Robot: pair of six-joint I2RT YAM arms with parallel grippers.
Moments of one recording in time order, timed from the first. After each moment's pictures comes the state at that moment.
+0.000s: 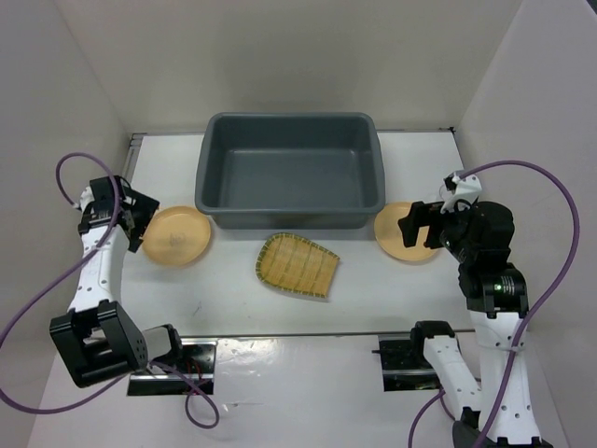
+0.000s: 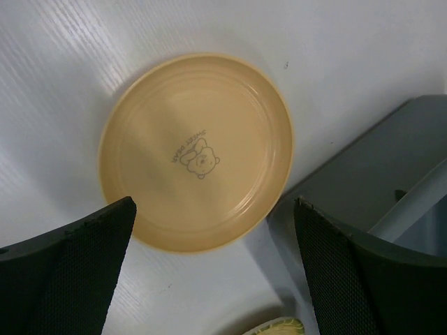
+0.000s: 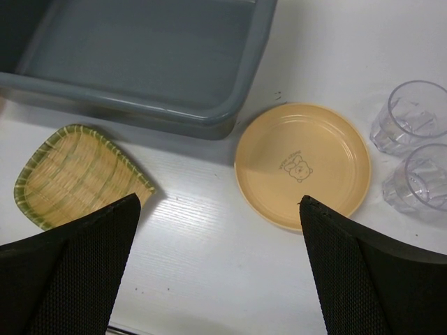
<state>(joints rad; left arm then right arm) 0.33 1.22 0.98 -0.64 -0.11 -0.87 -0.02 0.66 1.02 -0.75 -0.26 0.00</state>
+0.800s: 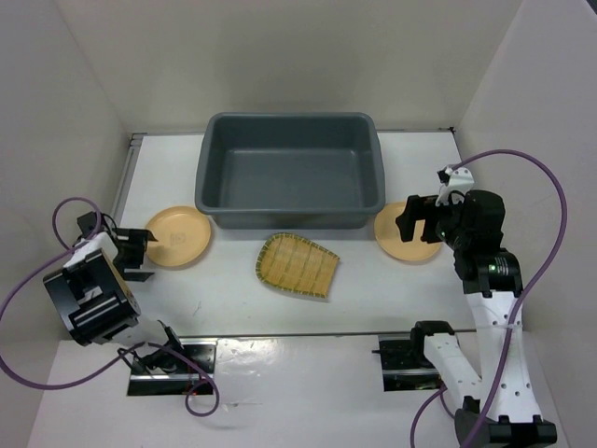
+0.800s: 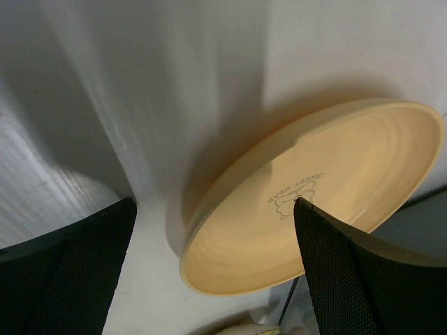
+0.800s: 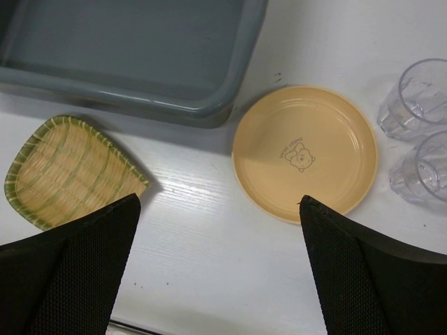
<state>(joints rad) 0.62 1.48 0.76 -0.48 0.17 -0.97 -0.02 0.74 1.02 -0.75 -0.25 0.00</state>
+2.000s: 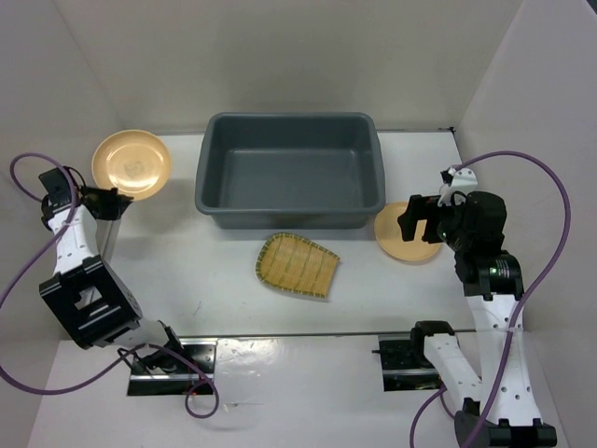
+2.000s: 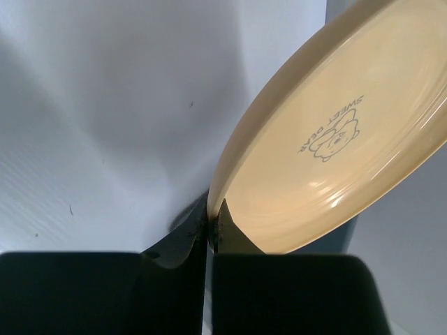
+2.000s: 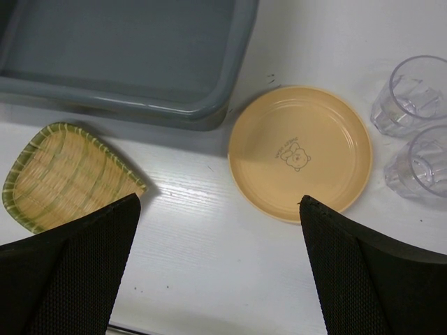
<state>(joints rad) 0.62 1.48 1.15 -0.48 0.35 -0.98 -0.02 0.74 1.02 -0.74 -0.22 0.02</state>
